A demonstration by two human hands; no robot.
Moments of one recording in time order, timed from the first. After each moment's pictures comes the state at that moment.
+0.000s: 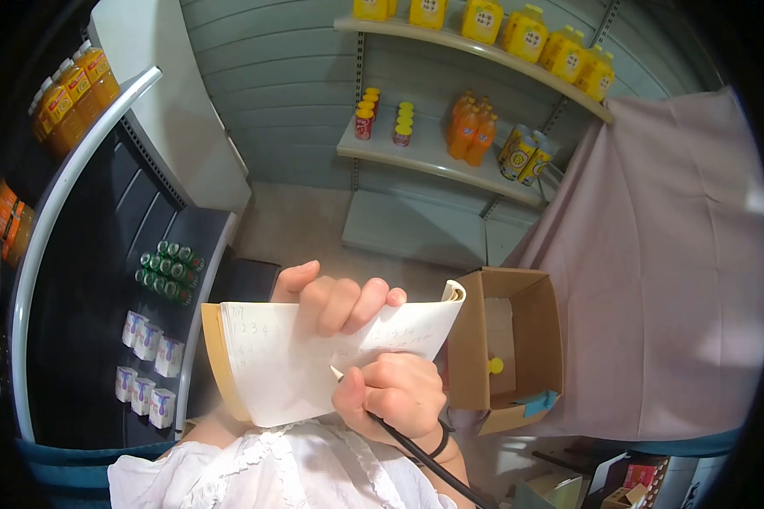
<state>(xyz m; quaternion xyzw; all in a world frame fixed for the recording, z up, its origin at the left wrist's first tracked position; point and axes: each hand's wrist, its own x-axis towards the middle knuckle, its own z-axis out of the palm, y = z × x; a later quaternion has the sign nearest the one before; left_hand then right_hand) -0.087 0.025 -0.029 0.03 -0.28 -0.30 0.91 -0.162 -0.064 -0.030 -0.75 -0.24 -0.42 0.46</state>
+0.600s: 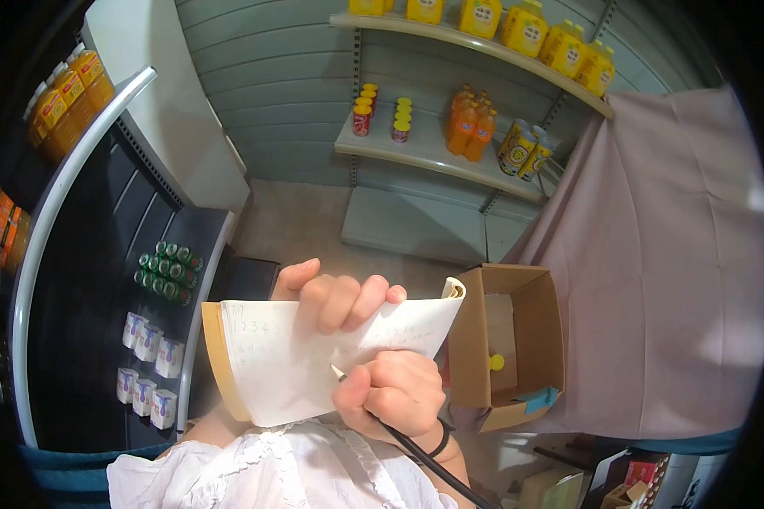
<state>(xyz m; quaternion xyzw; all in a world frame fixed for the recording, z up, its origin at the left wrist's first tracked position) -0.084 0.023 -0.032 0.03 -0.28 -0.29 0.92 -0.158 -0.065 -0.033 -0.75 -0.23 -0.42 0.46</state>
